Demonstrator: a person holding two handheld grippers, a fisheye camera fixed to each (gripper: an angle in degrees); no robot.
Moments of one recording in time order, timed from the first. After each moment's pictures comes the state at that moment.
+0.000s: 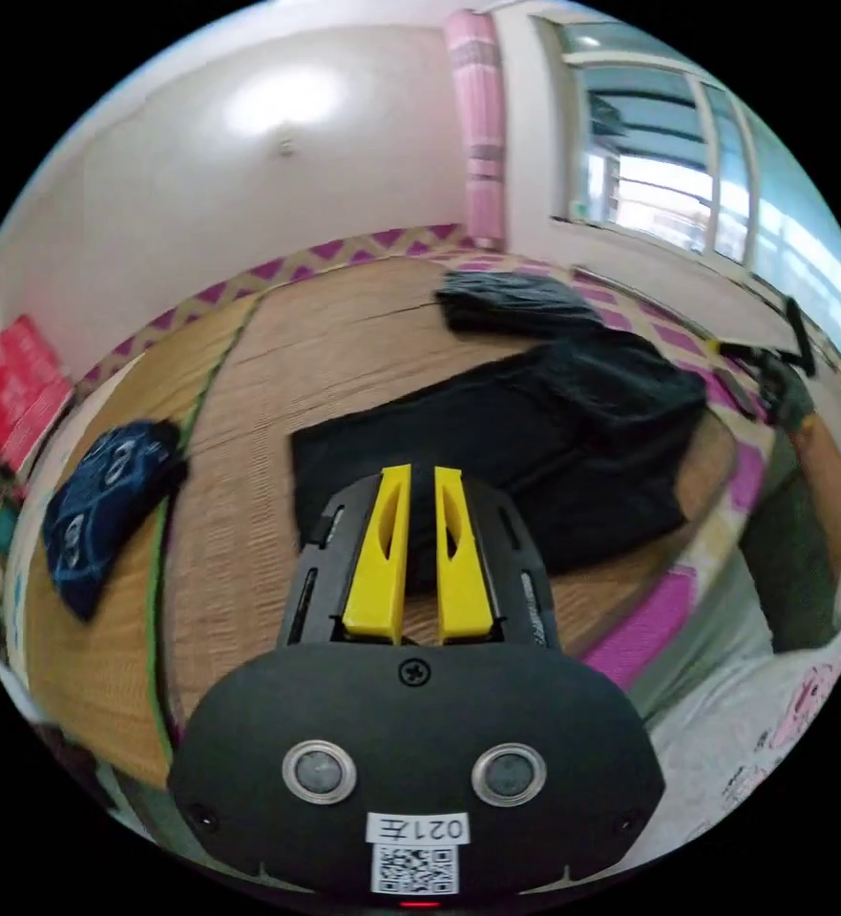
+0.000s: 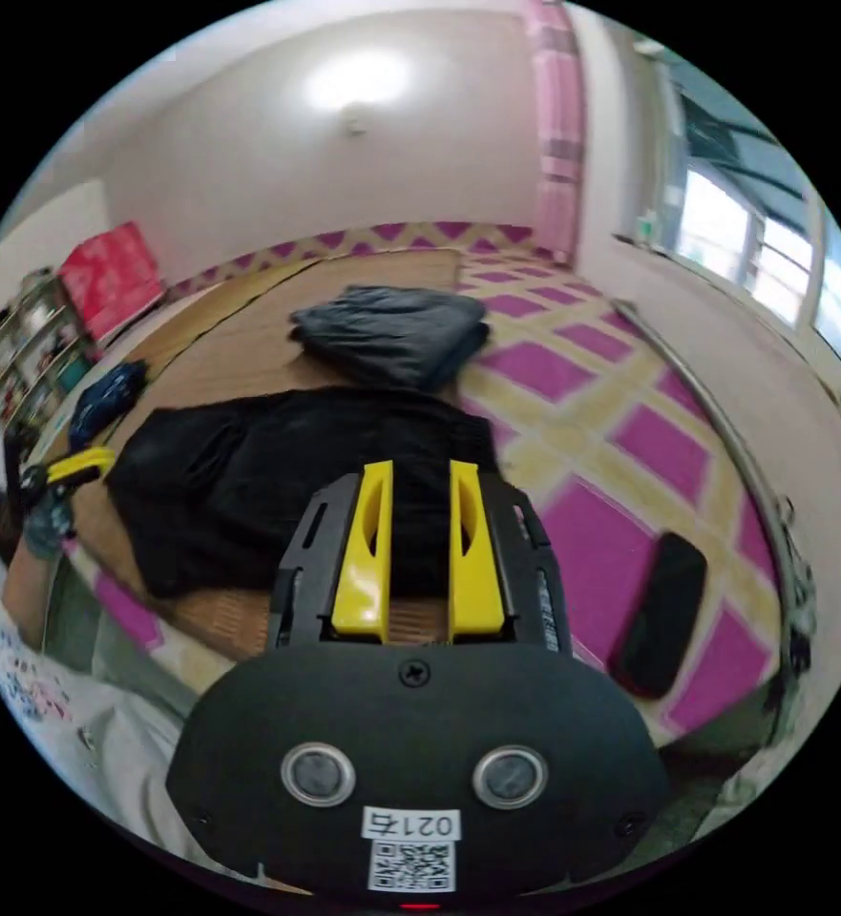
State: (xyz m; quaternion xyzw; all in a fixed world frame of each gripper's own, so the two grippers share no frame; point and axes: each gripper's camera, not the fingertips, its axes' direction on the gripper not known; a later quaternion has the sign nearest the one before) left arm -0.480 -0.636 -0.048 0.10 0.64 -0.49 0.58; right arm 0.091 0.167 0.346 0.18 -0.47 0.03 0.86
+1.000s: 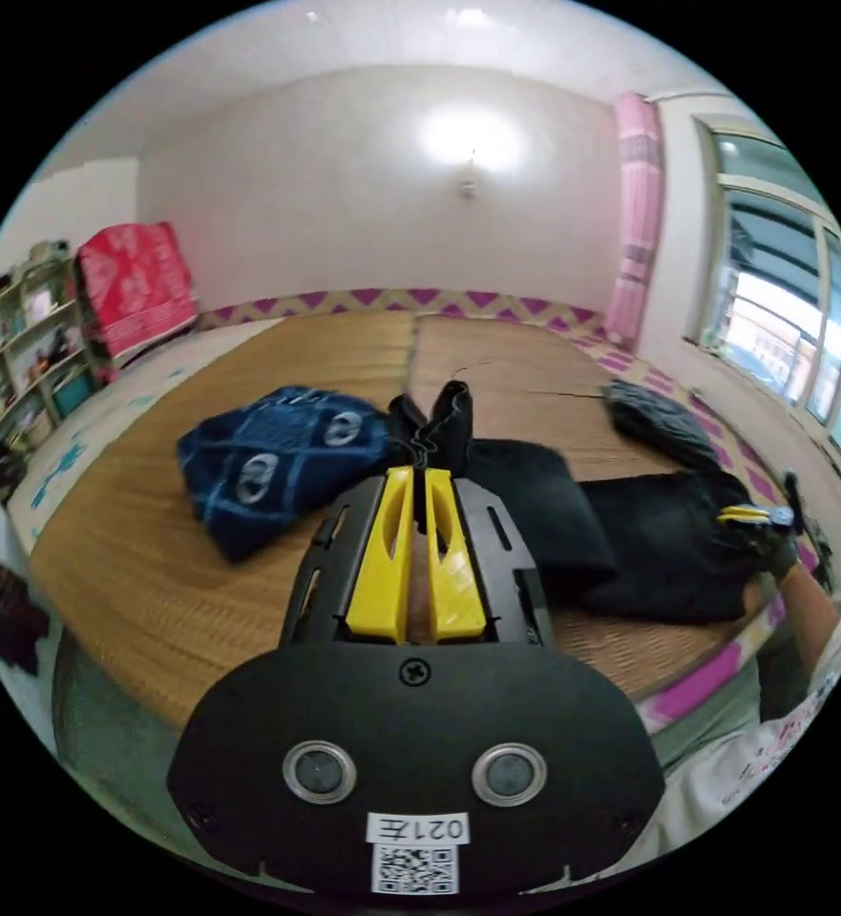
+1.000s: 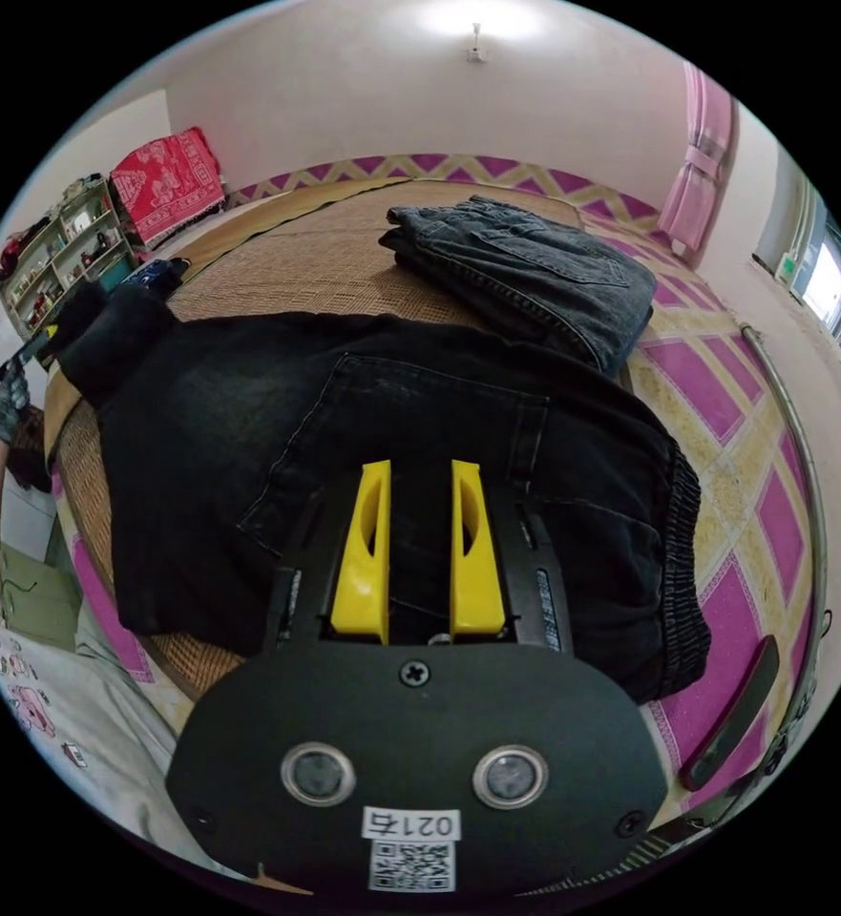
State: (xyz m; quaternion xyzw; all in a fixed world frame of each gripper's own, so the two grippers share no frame) left arm -0.449 -0.297 0.152 -0.13 0.50 -0.67 0.54; right arm -0.068 0.114 0.275 0.14 -0.49 -0.10 0.85
